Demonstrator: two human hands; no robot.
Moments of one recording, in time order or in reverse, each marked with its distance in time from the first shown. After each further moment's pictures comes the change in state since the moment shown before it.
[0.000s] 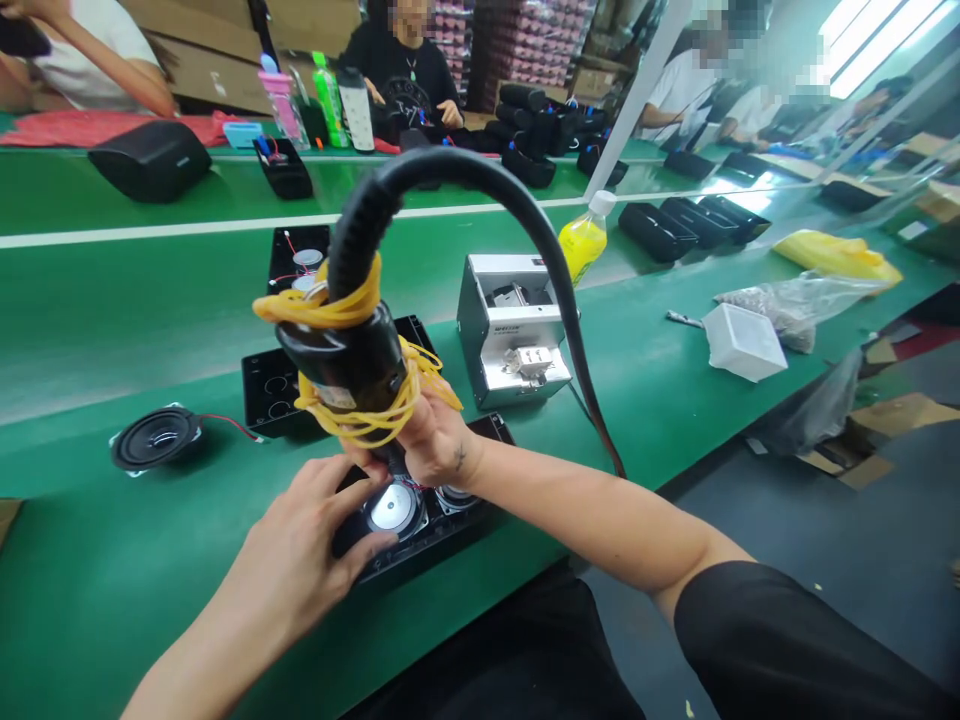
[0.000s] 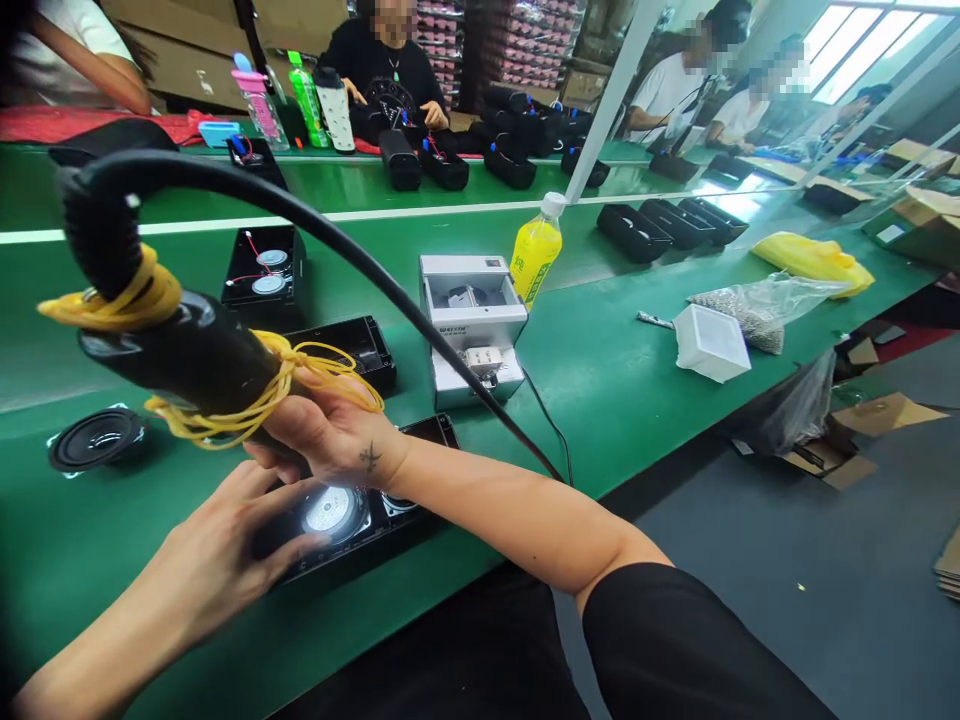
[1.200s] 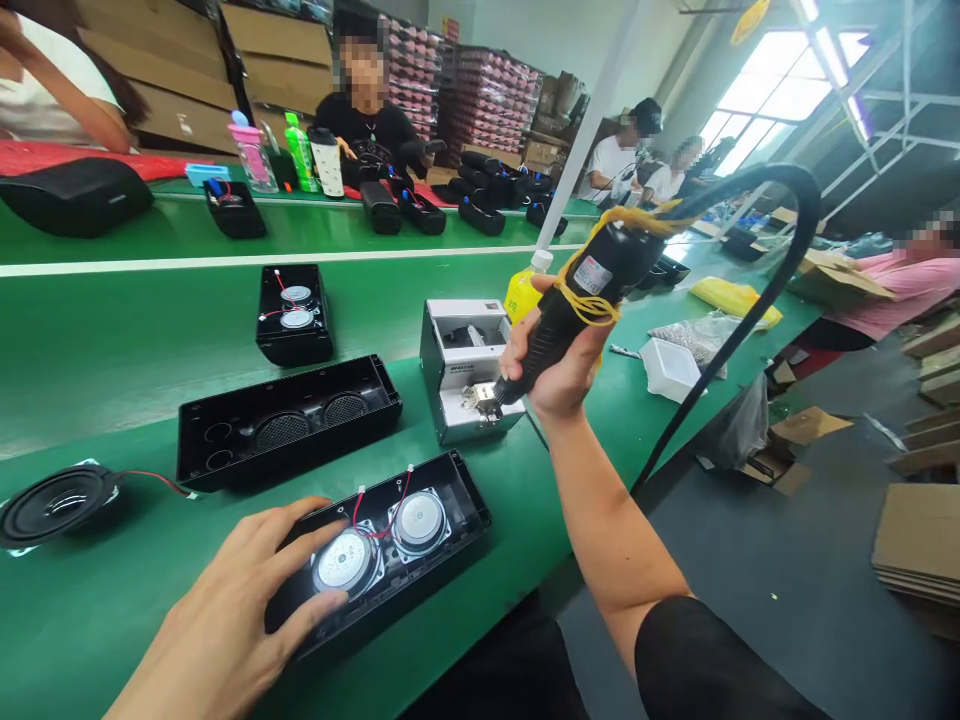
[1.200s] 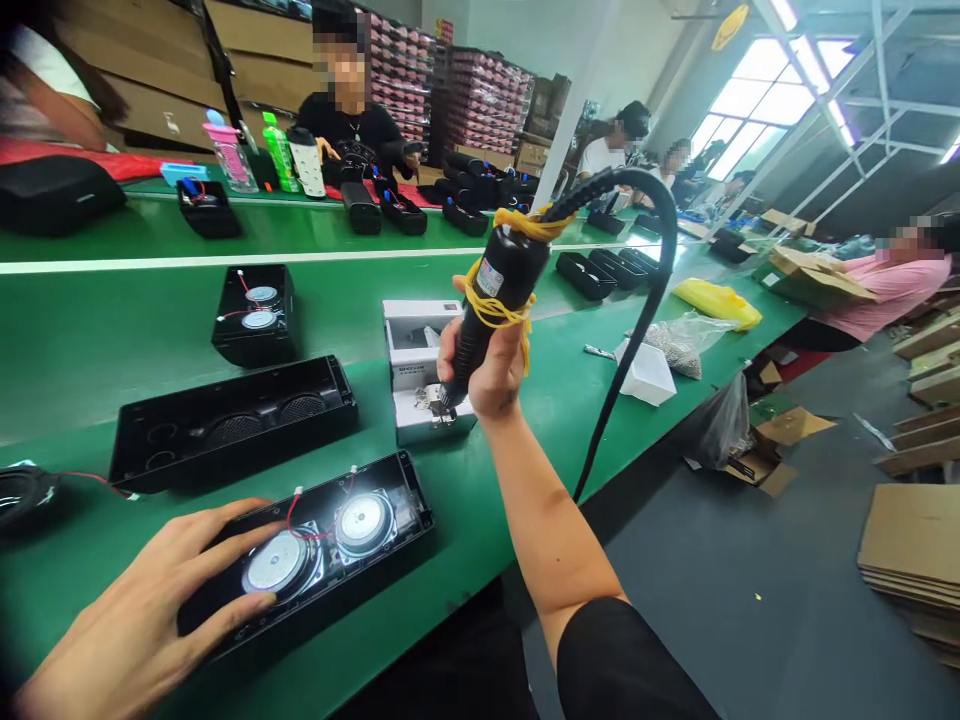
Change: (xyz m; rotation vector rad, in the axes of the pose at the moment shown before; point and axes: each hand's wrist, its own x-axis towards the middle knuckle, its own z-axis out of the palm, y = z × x) left_hand -0.017 -0.036 0.036 -0.028 0.071 -0.033; right_hand -0.026 -0.088 -0.137 -0.269 0.668 -0.457
